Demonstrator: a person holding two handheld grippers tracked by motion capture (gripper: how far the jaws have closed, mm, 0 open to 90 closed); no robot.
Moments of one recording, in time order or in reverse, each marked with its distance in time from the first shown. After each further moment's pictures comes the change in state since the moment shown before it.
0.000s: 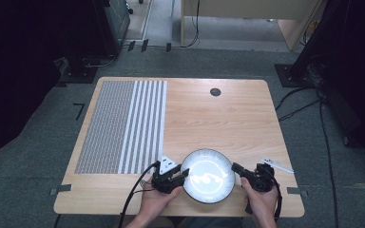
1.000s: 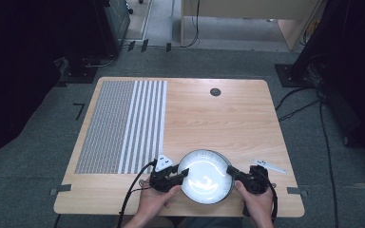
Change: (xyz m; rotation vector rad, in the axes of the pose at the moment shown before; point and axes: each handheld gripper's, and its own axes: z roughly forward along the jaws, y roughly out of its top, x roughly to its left) left arm 0.006 0.003 -0.005 0.002 -0.053 -0.045; right arm 0.009 -0.010 0.008 0.050 -0.008 -0.069
